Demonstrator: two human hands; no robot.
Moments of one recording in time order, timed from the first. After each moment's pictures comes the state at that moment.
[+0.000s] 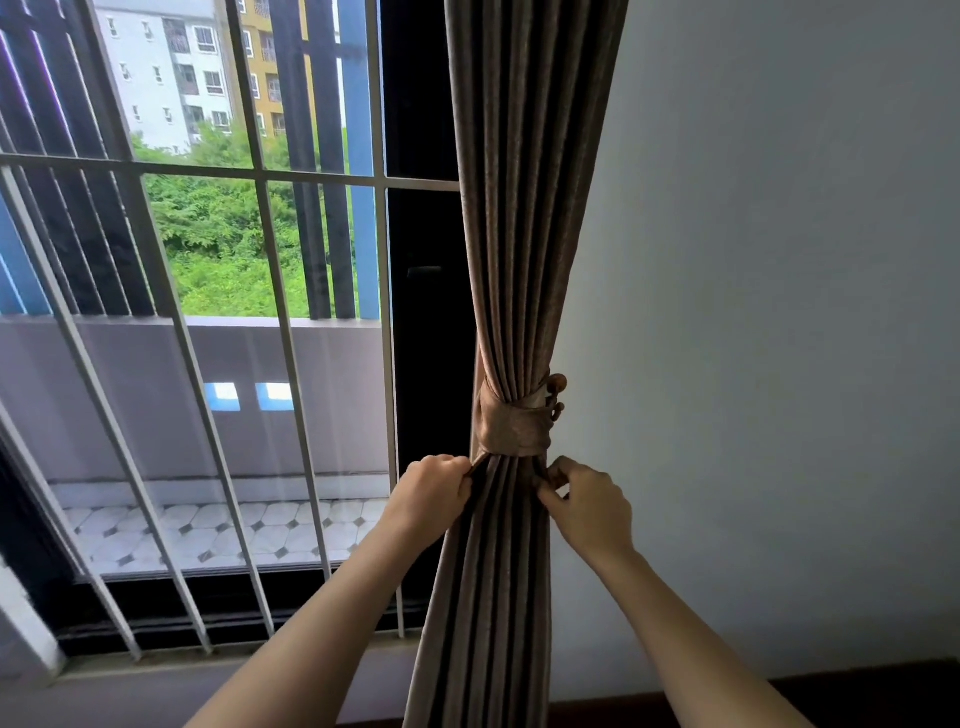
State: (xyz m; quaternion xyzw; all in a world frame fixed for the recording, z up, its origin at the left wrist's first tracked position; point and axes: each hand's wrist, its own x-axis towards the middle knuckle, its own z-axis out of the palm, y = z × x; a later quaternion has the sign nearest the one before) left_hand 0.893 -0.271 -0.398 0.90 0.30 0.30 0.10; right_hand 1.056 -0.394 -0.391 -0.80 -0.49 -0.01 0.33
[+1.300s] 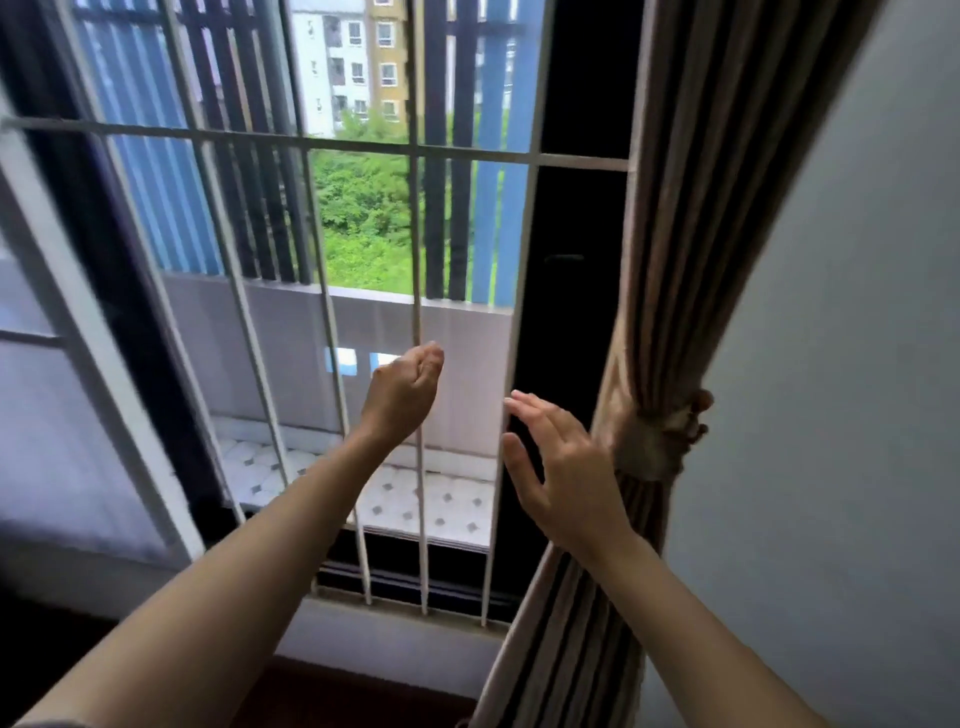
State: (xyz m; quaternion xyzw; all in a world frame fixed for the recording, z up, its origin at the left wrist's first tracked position) left_hand 0.784 -0.188 -0.324 0.73 0.52 0.41 0.19; right_hand 0.938 -0.318 -0.350 -0.54 -0.71 -0.12 0.43
